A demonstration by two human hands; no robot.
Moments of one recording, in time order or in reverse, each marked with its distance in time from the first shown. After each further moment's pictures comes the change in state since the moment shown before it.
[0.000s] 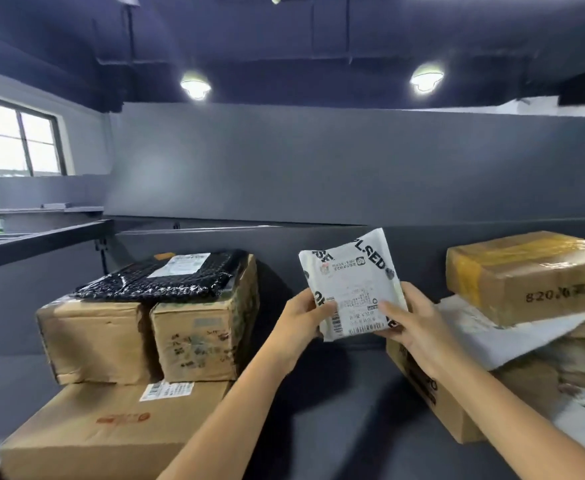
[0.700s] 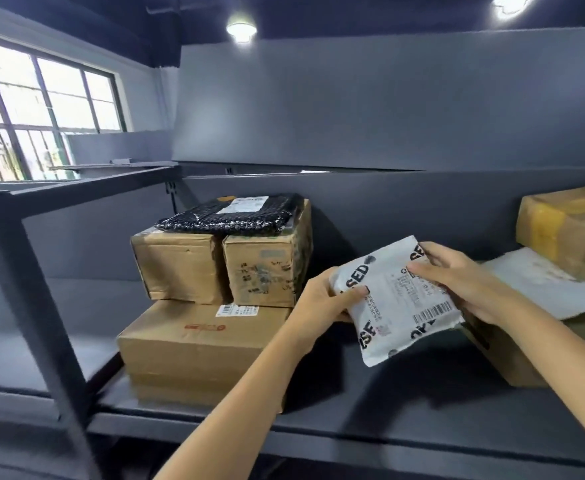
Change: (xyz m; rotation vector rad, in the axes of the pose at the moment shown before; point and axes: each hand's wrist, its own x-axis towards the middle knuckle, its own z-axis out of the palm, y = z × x) left_hand -0.080 -0.016 -0.033 0.076 0.064 -0.032; right_hand -0.013 -0.004 0.022 -0.411 -0.307 0.124
